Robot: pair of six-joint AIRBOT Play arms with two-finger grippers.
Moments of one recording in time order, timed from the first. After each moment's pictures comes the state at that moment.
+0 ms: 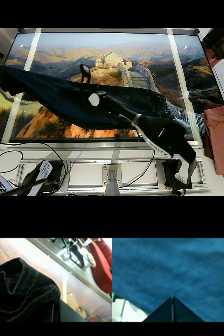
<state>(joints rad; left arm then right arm) 0.77 -0.91 0.88 0.21 -0.93 -0.79 0.91 -1.95 1.75 -0.84 0.30 1.80</state>
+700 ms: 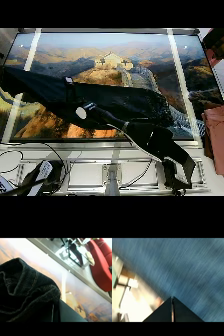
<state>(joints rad) 0.77 -0.92 0.88 0.21 -0.94 -0.79 1.00 -2.04 1.84 -0.95 0.25 1.84</state>
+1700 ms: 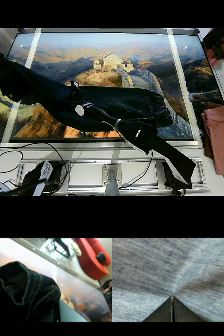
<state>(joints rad) 0.66 -0.82 0.88 0.23 -0.97 -0.84 0.99 -2.26 2.06 -0.87 0.33 2.10</state>
